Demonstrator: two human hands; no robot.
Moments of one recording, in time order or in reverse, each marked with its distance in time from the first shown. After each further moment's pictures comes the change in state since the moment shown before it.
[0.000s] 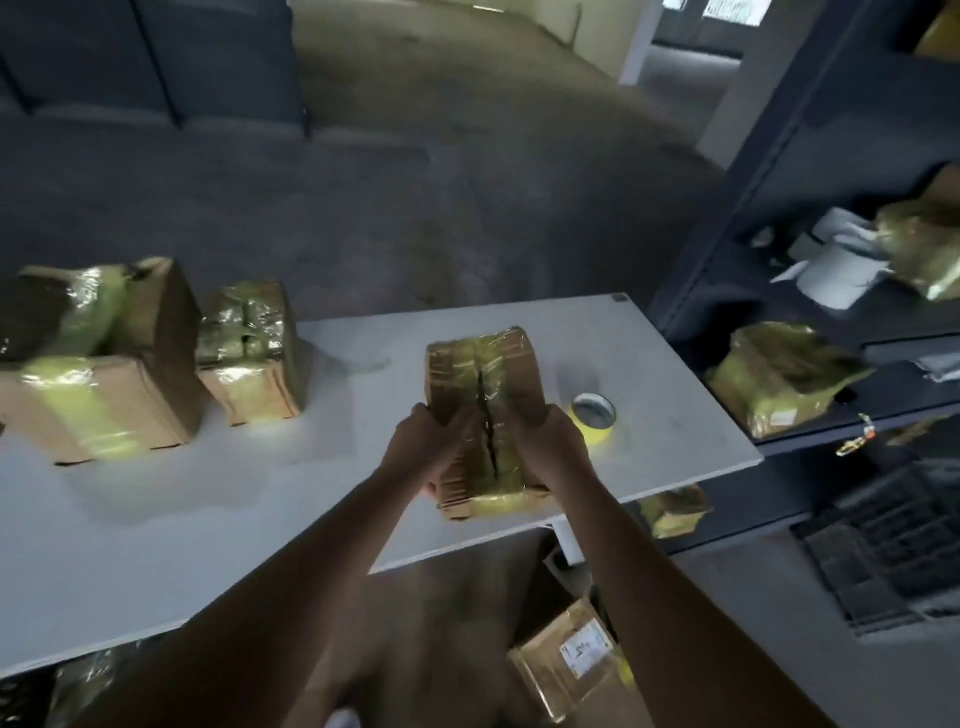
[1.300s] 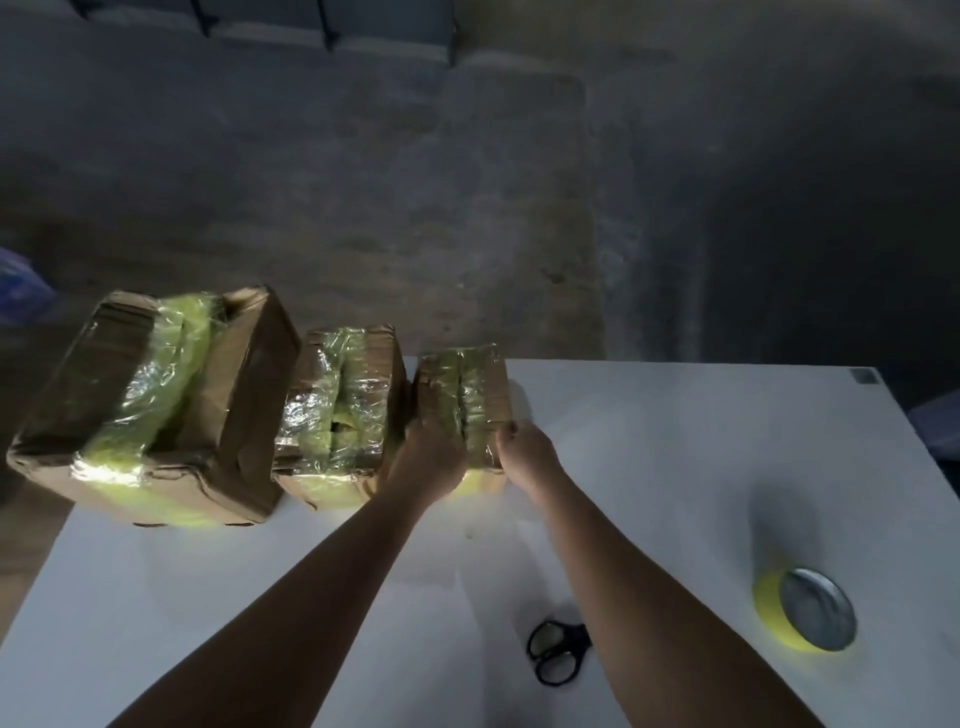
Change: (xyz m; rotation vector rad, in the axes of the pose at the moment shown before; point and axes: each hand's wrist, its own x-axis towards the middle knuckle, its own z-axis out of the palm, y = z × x) left_hand 0.241 -0.042 -0.140 0.345 0.195 -0.301; right_hand 0.244 -0.135 0.226 -0.166 -0.418 -0.072
